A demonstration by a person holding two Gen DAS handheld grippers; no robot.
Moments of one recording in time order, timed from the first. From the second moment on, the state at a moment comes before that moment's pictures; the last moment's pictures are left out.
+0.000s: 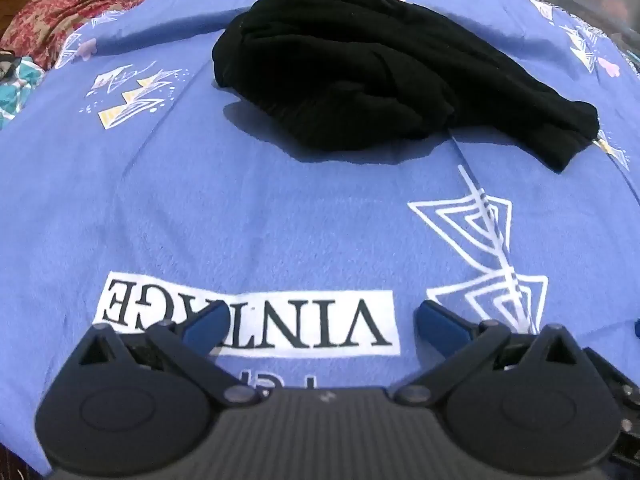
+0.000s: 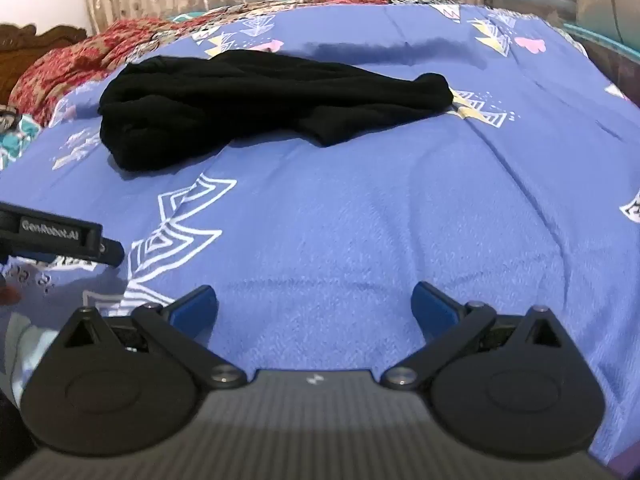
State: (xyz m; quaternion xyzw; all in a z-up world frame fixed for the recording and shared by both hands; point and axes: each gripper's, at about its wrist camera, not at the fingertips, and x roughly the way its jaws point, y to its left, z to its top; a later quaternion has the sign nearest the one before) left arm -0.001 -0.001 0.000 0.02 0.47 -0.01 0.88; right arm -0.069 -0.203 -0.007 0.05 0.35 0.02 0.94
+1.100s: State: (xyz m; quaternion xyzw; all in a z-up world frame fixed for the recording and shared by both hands) left arm -0.009 0.180 0.128 -0.26 0.35 -0.06 0.90; right arm 0.079 -0.286 0.031 0.22 0.39 0.04 0.89
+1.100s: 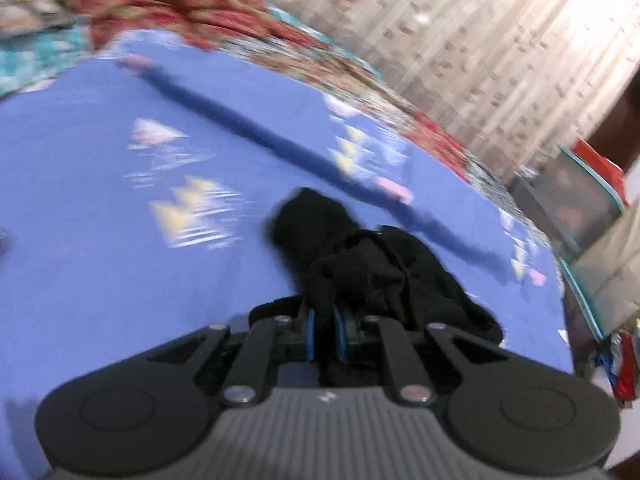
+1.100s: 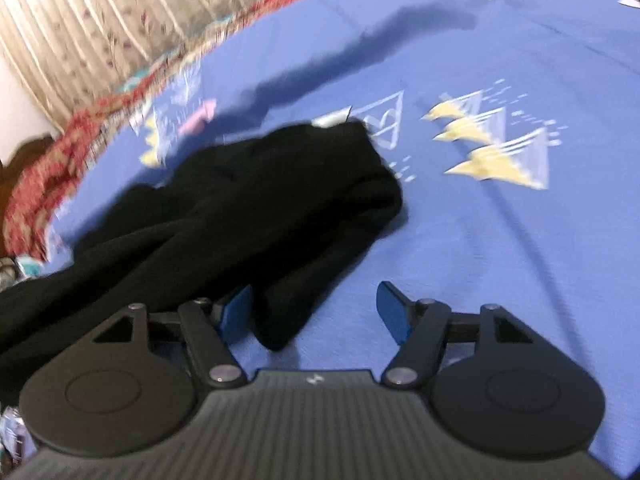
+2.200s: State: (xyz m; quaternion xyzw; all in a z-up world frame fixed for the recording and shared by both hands) left arm -0.070 0.216 0.042 -0.35 0.40 -0.08 0.84; right arm 0.093 -0.303 0.156 0.08 0.30 0.10 0.94
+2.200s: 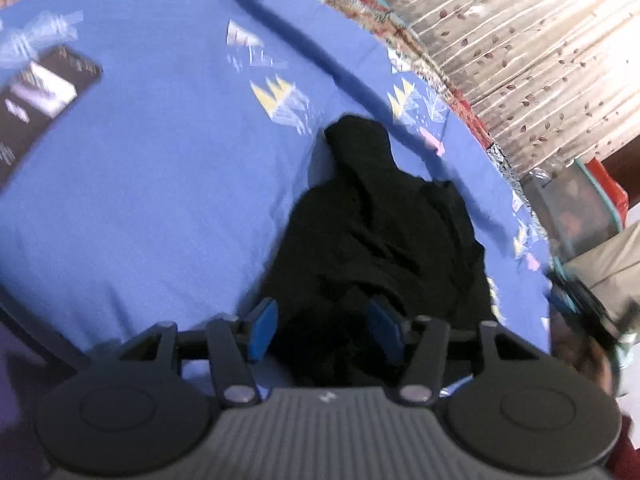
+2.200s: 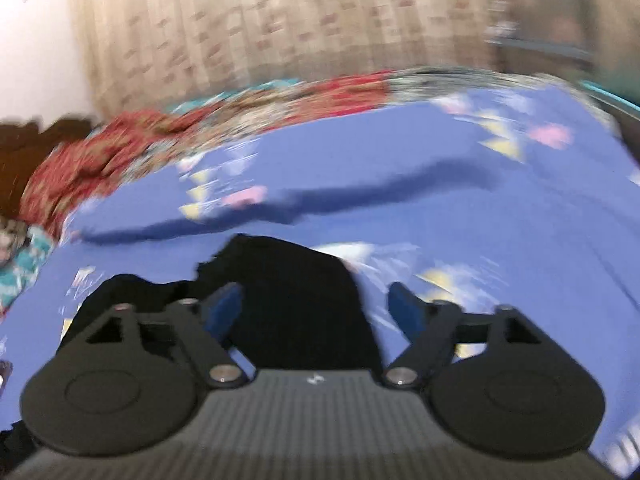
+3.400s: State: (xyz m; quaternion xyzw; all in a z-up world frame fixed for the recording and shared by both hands) left arm -0.072 0.199 0.002 -0.38 0.42 -0.13 0.81; right arm -0.019 -0.424 0.213 0.22 0.21 -0.20 0.93
